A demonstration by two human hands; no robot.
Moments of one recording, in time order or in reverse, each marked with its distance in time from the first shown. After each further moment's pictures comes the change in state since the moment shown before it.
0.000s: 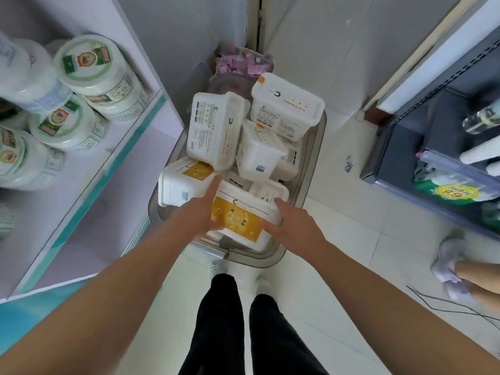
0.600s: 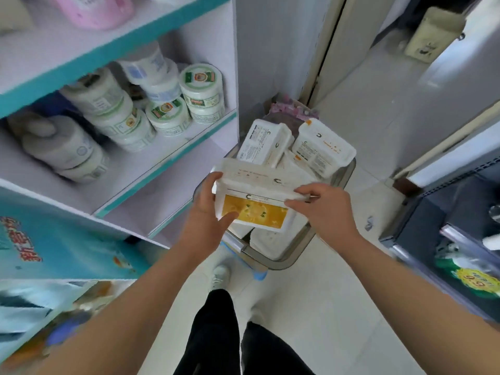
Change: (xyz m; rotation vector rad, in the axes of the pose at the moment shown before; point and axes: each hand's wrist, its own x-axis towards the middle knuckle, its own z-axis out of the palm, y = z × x) left_hand -0.139 0.014 0.008 -0.716 0.734 0.045; right_hand -0.065 -0.075 -0.075 0.373 0.270 -0.340
